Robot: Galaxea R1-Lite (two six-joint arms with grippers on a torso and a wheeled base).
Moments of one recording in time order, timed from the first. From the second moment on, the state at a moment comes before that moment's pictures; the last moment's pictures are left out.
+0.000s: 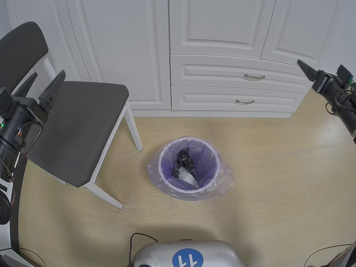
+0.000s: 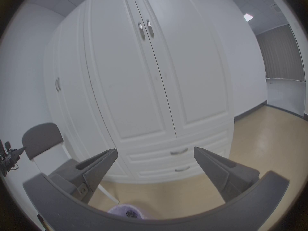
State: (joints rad) left arm -0.14 1.37 -0.44 -1.41 -0.12 -0.01; right arm 0.11 1.51 -0.84 -0.97 -0.01 0.21
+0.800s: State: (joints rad) left arm -0.06 0.92 -0.52 -0.95 -0.04 0.02; right arm 0.01 0.80 -0.67 -0.73 -0.01 0.15
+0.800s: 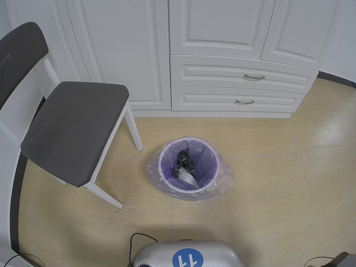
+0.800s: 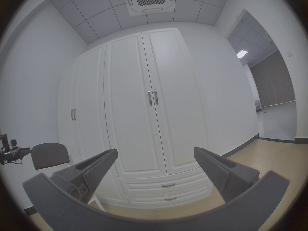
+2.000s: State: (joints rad) left arm 0.04 0.09 -0.25 -0.25 0.00 0.07; right arm 0.00 0.01 -0.20 -0.34 -0.01 0.18
